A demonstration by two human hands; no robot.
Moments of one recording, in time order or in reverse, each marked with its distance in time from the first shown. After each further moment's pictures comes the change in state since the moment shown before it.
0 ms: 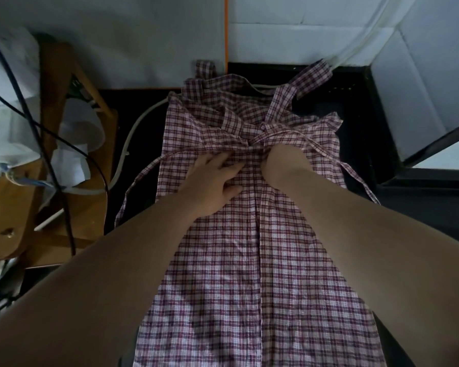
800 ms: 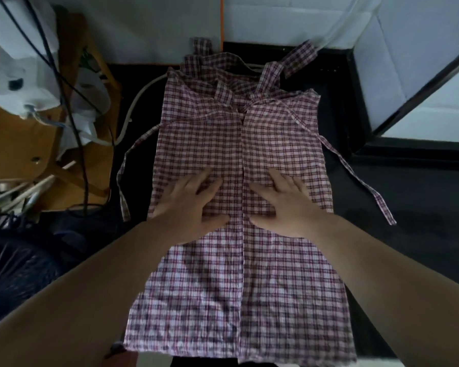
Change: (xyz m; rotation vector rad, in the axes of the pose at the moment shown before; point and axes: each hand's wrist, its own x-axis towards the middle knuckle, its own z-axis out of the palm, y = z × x) left_hand -0.112 0.023 0.036 0.093 -0.159 -0.108; right_hand -0.119 0.080 0.031 -0.267 -0.284 -0.416
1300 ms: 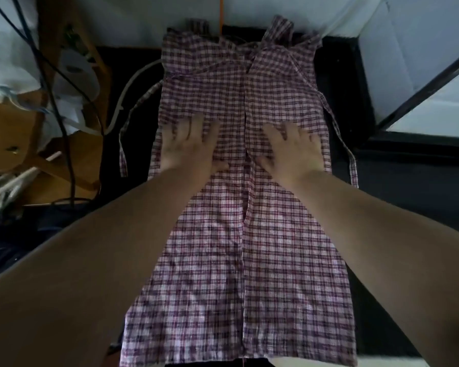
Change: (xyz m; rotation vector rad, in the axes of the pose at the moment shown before) left_hand 0.055 0.013 -0.043 0.282 0.243 -0.201; right_hand 0.046 0.003 -0.035 -0.223 0.377 0.199
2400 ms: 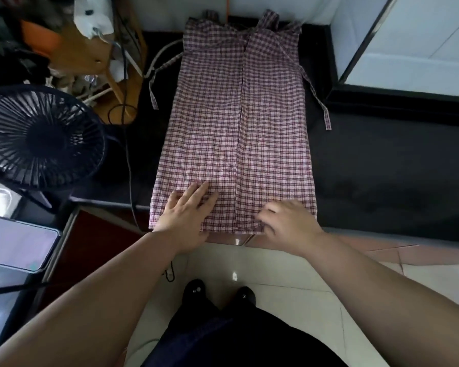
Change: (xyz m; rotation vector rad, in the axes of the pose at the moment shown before) left_hand -0.273 0.038 0.070 -0.264 -0.267 0.198; right_hand -0.276 -0.003 0.064 0.155 -0.091 -0.429
